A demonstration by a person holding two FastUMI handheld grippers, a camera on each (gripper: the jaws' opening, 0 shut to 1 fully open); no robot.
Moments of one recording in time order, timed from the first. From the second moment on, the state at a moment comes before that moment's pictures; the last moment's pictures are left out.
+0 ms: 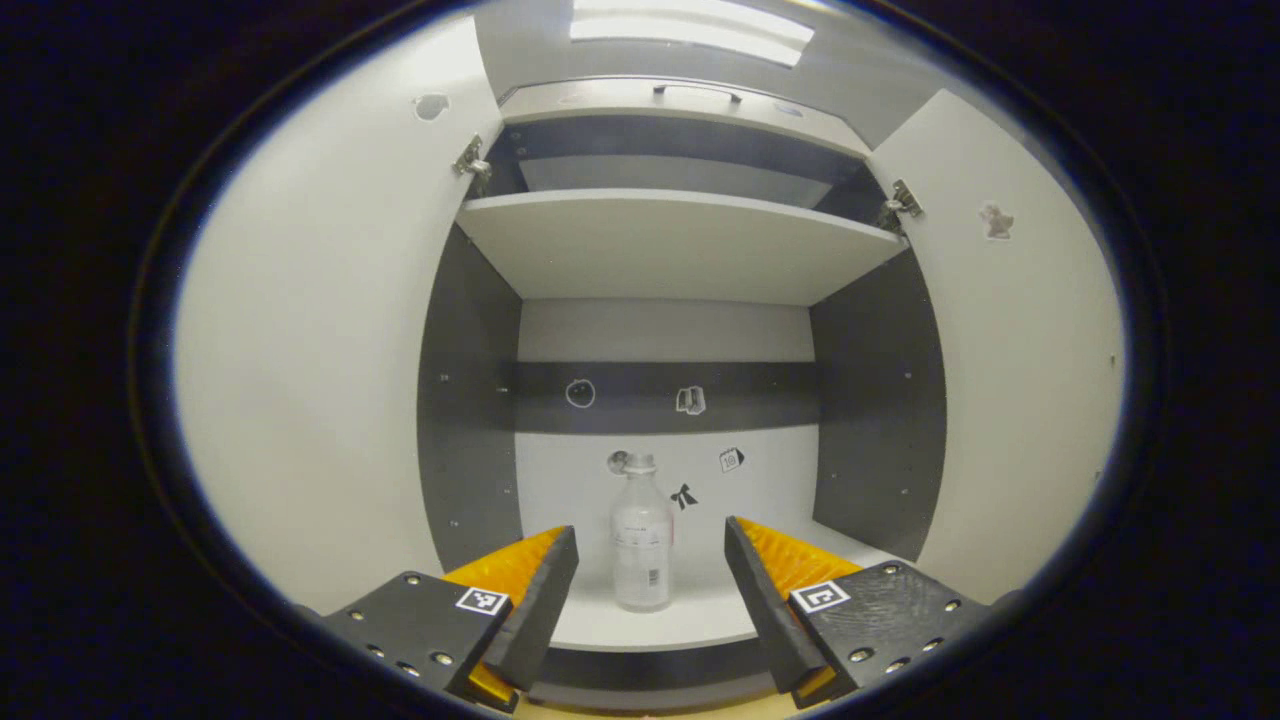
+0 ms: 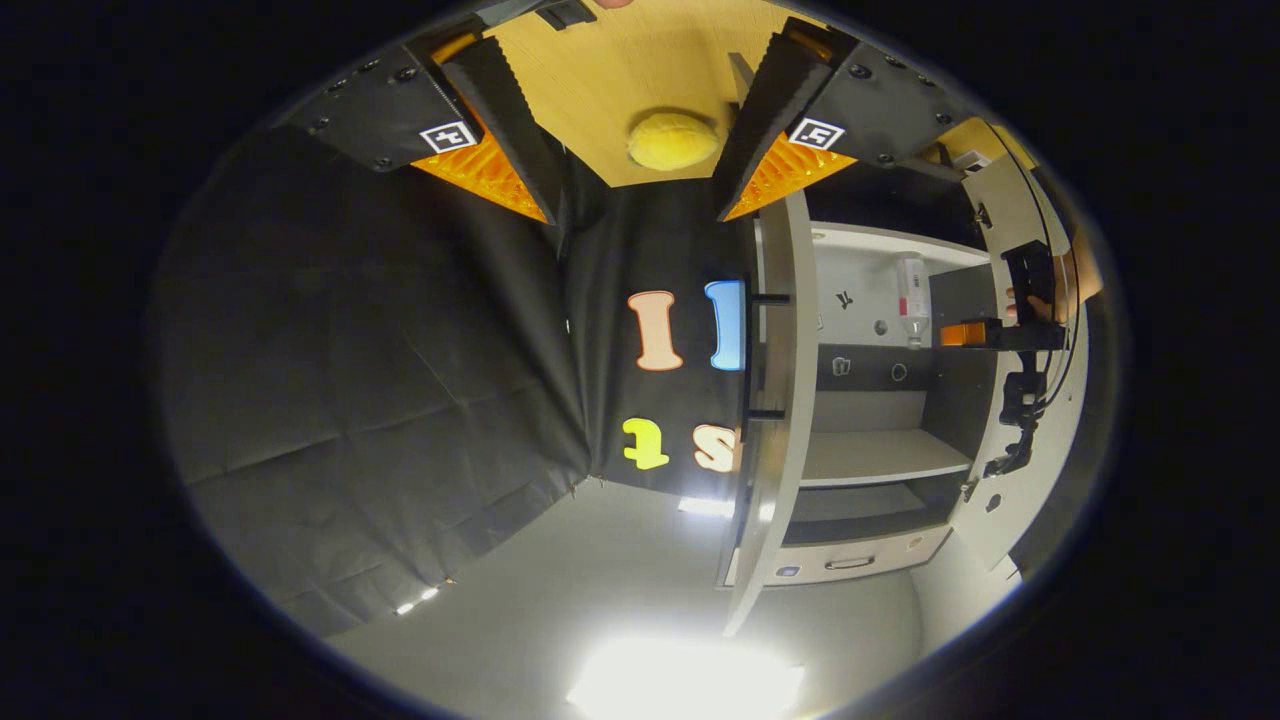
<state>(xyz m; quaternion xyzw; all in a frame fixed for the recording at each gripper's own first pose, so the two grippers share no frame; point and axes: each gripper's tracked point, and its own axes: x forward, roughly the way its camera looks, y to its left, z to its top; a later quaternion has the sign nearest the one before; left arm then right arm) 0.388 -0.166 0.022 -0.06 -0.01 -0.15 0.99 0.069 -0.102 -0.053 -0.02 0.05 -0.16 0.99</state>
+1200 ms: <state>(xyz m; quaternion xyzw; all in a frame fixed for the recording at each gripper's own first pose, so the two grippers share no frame) 0.513 -0.202 -0.051 -0.06 0.04 -0.17 0.98 0.068 -0.101 -0.066 -0.03 0.07 -0.22 0.97</state>
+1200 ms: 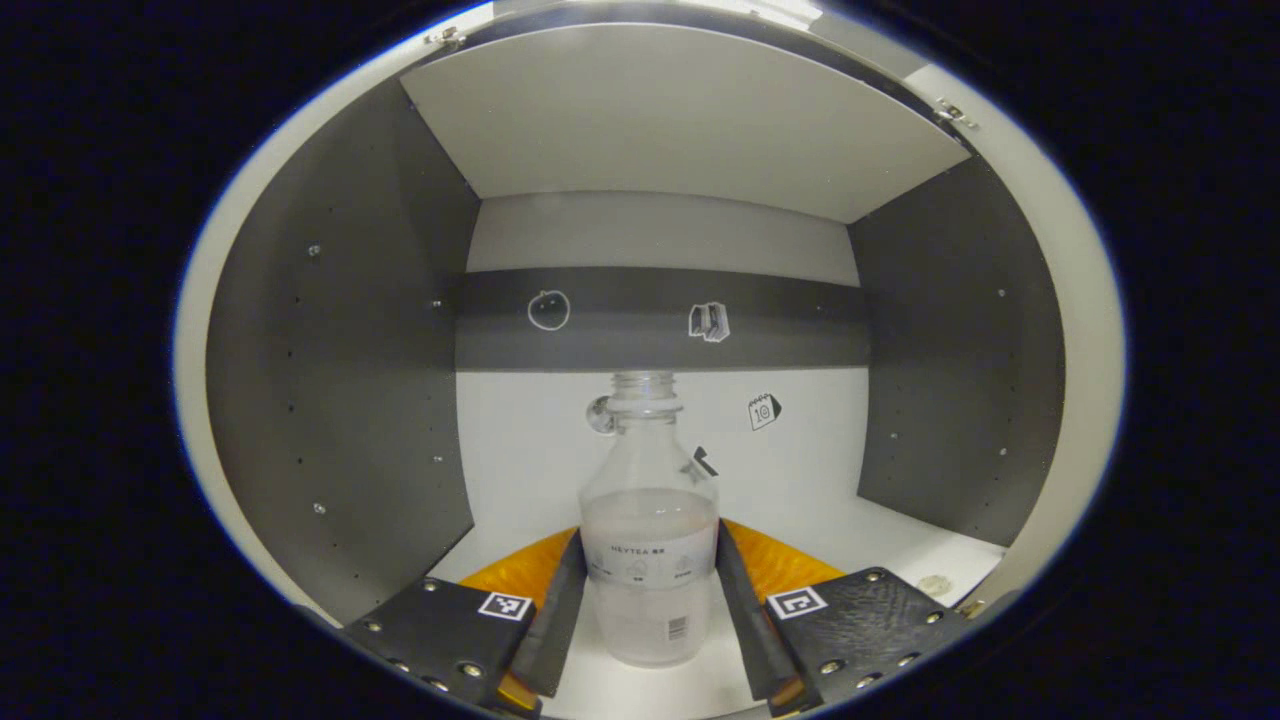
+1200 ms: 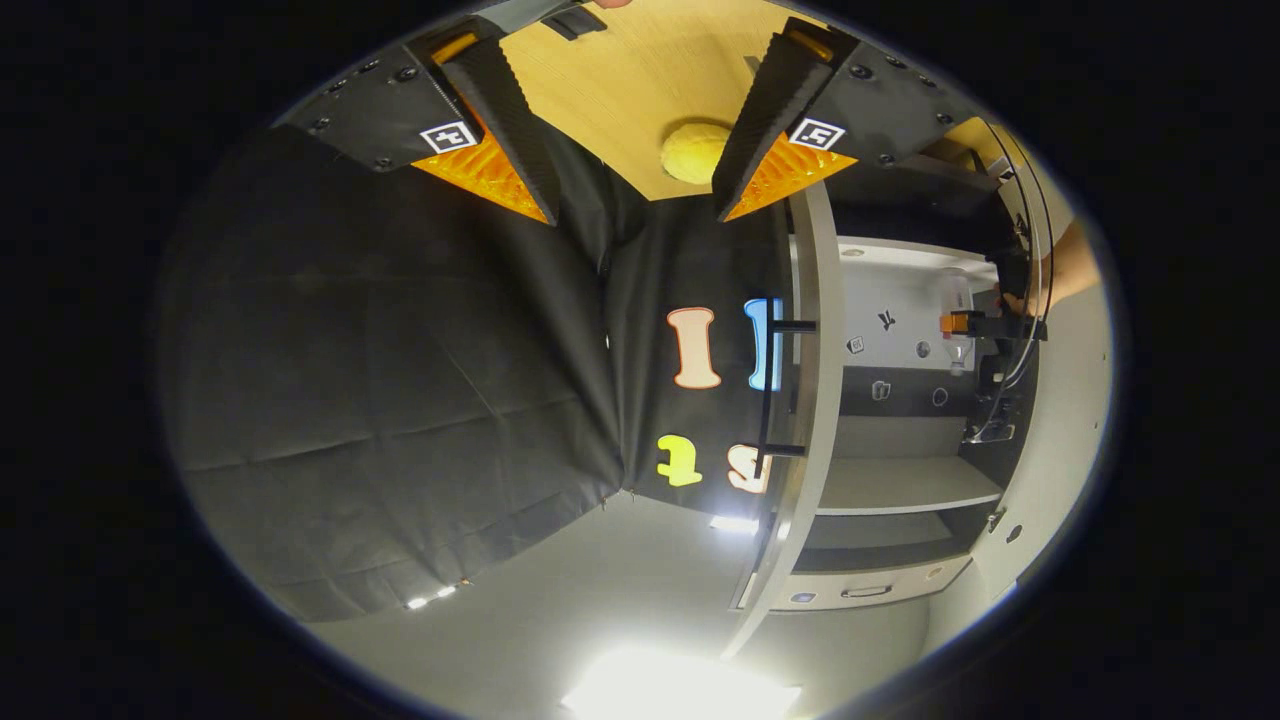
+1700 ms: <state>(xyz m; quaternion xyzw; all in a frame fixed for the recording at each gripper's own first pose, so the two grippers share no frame) 0.425 -0.184 -0.003 -0.08 0.00 -0.17 0.98 0.041 -0.106 -0.059 -0.02 0.06 -0.18 0.98</state>
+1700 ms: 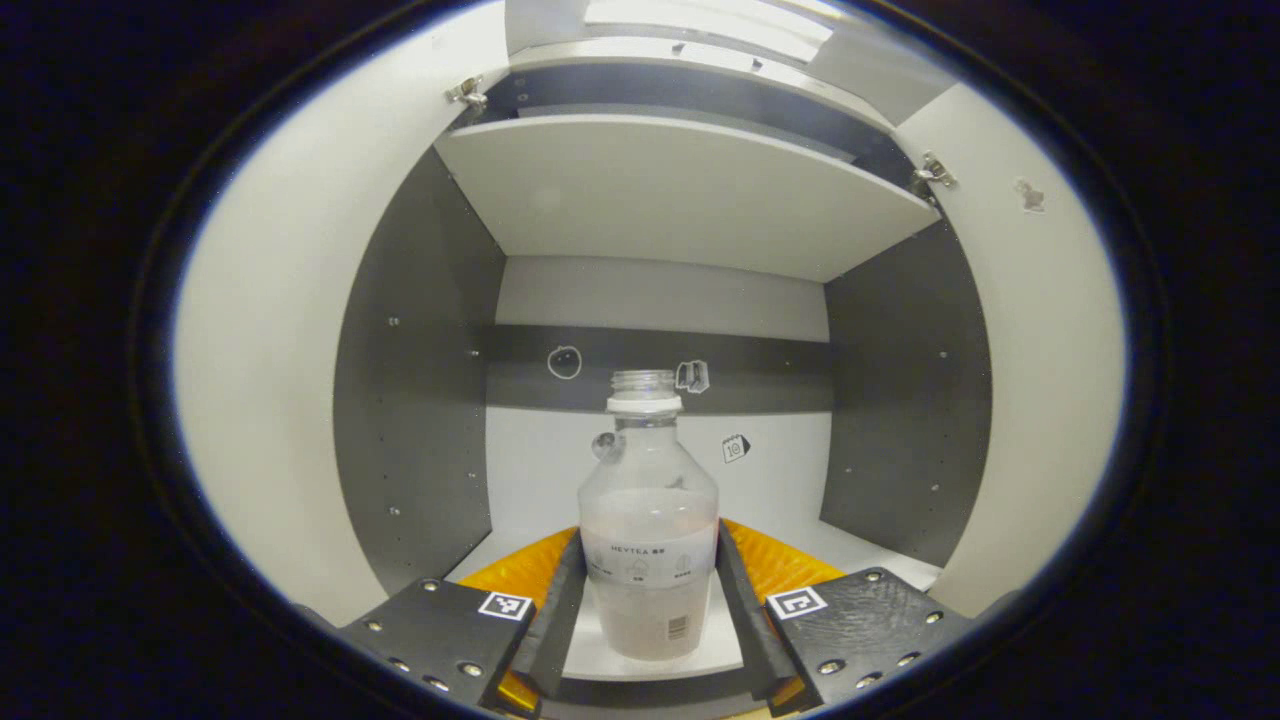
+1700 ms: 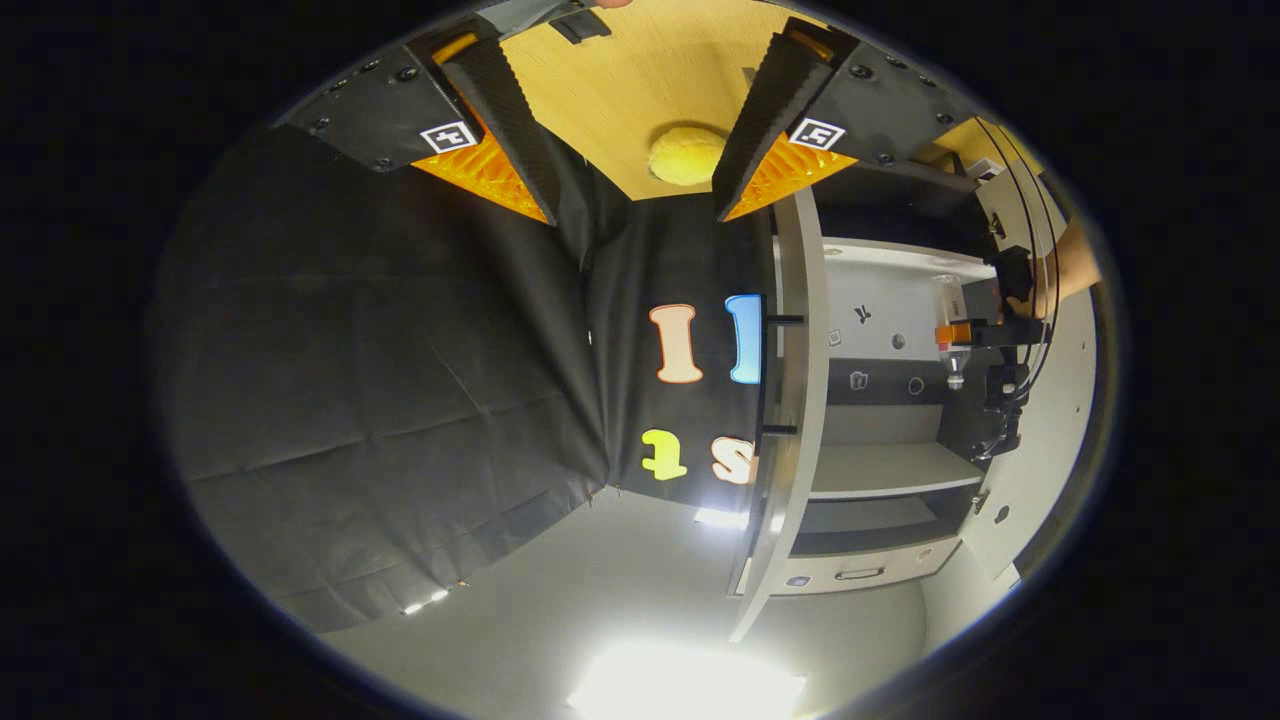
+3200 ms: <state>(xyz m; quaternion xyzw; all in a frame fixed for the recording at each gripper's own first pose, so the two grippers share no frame) 0.170 -0.154 -0.129 -0.08 0.05 -0.16 0.98 -0.018 -0.084 -0.079 -0.03 0.10 -0.01 0.99</state>
